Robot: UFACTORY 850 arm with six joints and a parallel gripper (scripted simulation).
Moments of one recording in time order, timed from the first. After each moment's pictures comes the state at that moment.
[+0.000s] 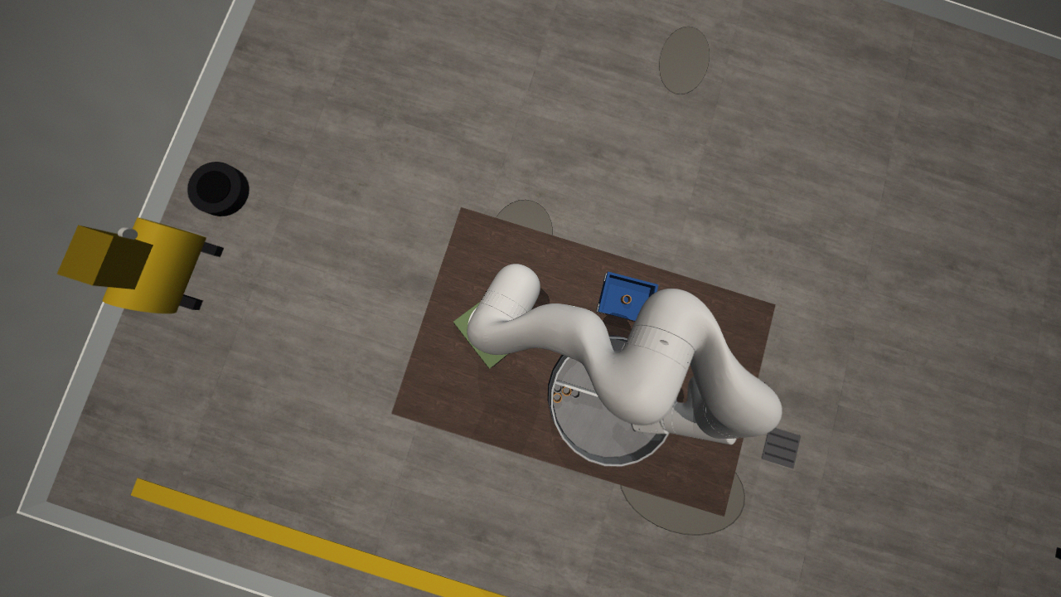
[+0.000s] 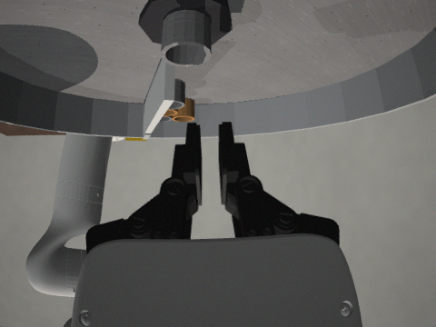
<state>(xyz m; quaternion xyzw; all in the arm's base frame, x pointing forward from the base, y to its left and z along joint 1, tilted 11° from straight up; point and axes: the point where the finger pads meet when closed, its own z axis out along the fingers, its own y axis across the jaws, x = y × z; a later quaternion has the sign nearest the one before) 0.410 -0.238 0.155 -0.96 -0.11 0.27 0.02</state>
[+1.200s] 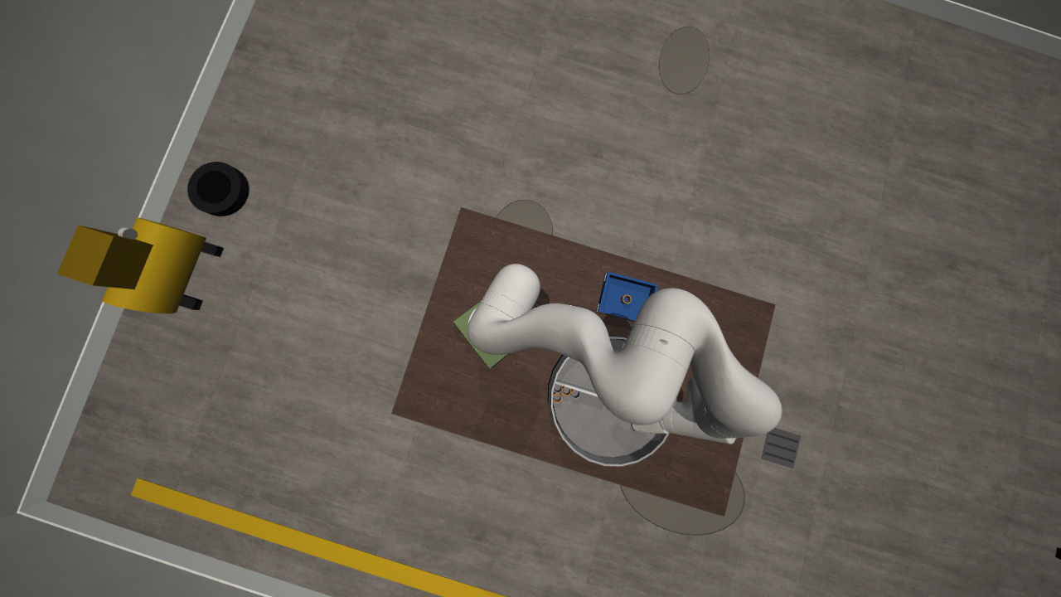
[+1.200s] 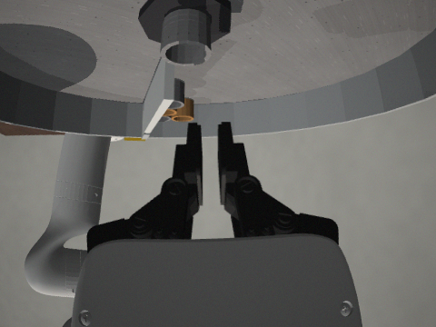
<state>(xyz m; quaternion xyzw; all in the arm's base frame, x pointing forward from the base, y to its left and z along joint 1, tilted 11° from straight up) 0.409 -0.238 0.155 -0.96 -0.11 0.27 0.02</state>
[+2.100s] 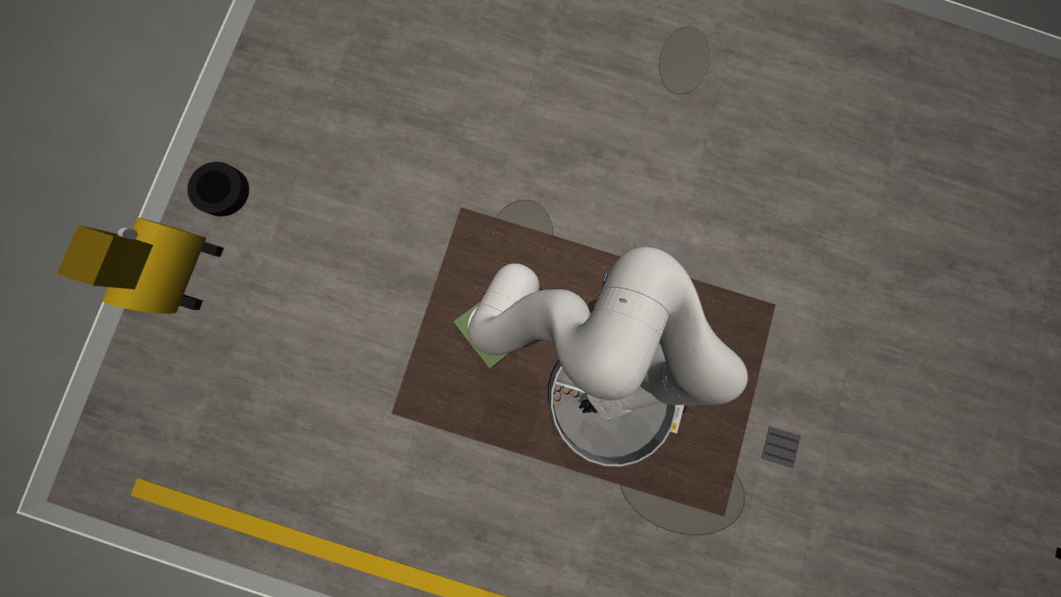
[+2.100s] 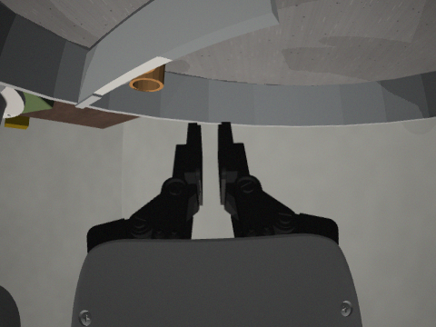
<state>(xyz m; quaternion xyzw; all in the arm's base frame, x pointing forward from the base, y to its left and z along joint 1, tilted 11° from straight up) 0.306 -0.236 0.141 -0.90 -0.36 0.24 -0.08</state>
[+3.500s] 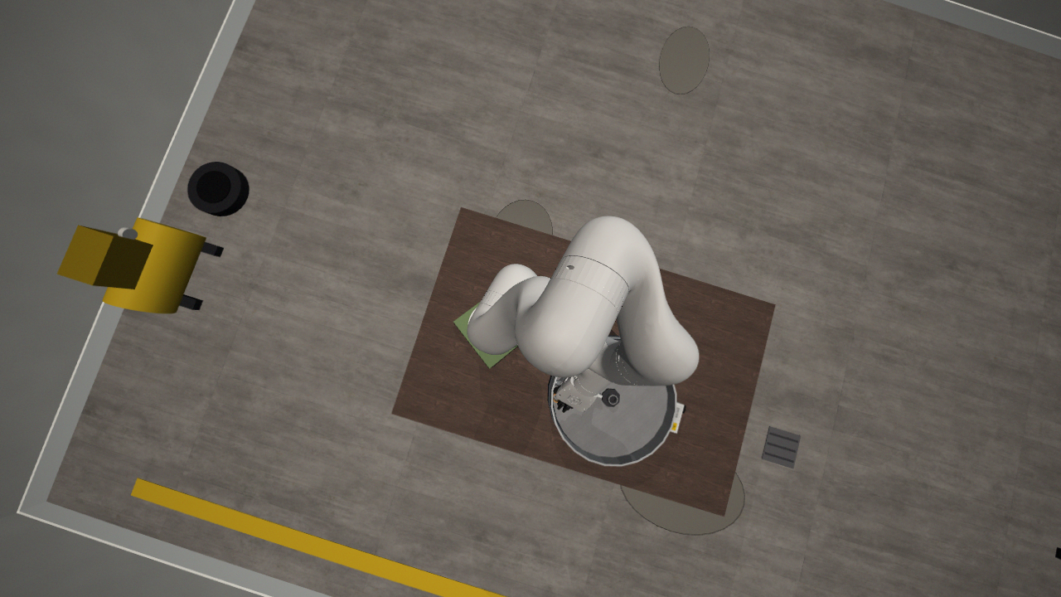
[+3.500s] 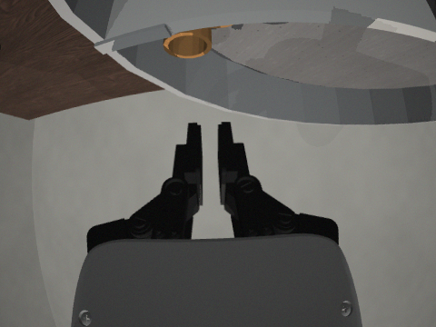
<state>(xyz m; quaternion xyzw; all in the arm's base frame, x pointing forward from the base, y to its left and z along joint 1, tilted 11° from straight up) 0.234 -0.237 0.133 -0.81 -0.52 0.20 -0.17</state>
